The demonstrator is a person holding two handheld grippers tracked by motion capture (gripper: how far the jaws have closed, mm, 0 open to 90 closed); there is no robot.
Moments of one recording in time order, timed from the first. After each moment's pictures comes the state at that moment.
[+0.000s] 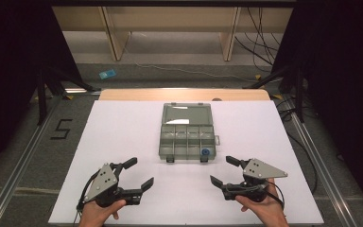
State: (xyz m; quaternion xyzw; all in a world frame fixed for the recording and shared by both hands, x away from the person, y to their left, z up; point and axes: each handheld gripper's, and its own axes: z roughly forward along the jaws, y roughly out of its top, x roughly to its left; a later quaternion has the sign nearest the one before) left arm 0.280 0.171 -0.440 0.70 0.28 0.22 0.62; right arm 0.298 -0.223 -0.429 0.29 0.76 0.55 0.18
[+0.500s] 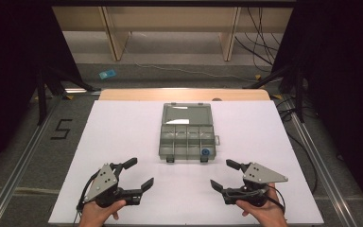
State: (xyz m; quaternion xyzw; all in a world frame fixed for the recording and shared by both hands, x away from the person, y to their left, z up) left arm 0.279 0.171 -0.440 0.70 0.28 0.22 0.62; right arm 0.289 -0.223 -0.432 0.29 0.77 0.54 0.18
